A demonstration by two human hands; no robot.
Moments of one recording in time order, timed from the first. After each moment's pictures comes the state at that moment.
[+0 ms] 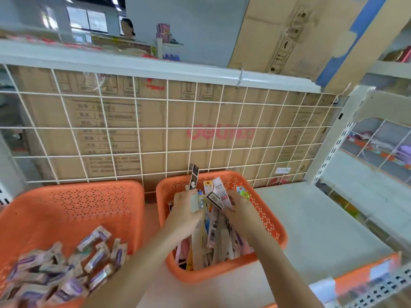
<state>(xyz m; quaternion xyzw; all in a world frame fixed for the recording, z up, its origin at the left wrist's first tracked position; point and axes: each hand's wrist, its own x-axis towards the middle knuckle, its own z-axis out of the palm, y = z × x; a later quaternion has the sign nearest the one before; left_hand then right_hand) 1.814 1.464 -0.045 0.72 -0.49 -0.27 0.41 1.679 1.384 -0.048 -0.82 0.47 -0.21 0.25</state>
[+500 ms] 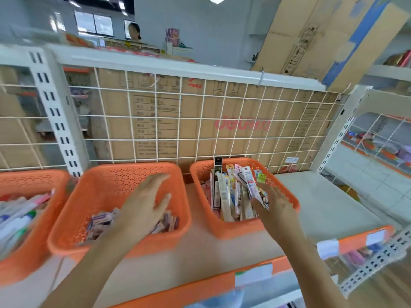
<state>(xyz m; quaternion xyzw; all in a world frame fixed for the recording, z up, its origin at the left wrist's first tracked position) 1.902 1.630 -0.025 0.72 -0.59 0.00 0.36 1.651 1.496 -0.029 -0.82 0.47 -0.32 0.08</state>
